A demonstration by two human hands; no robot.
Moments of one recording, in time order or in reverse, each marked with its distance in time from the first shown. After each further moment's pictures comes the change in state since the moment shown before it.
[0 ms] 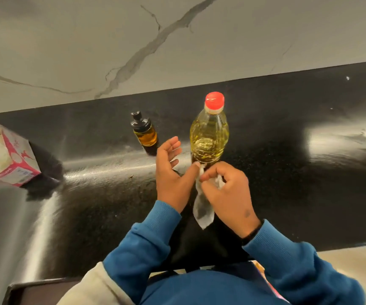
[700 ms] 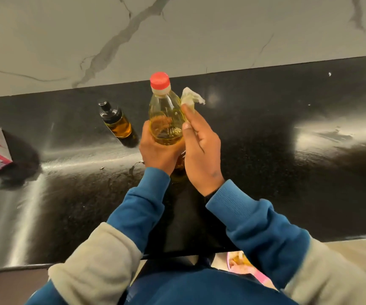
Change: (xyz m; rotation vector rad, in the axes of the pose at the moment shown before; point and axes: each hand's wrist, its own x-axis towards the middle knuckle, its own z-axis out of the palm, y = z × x) left_hand 0.035 0.014 0.071 -0.057 0.221 0.011; right_hand 0.055 -0.012 -0.028 0.319 0.054 -0.128
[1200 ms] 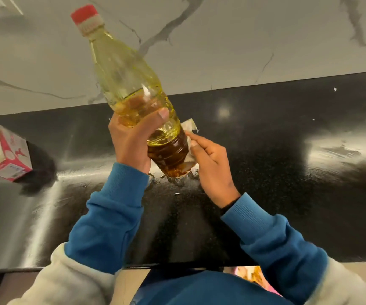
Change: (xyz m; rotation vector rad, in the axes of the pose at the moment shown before) left_hand 0.017 0.098 -0.029 -0.427 -0.040 -0.010; right_hand 0.005 0.010 -0.034 0.192 -0.170 0.158
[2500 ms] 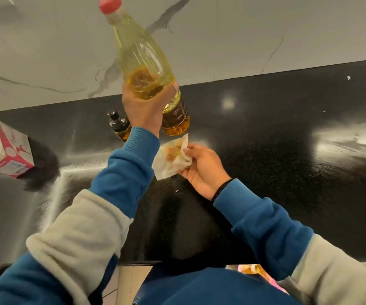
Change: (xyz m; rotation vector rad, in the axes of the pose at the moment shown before) left_hand 0.068 -0.042 0.021 0.260 0.161 0.040; right_hand 0.026 0.037 0.012 0.613 0.017 0.729
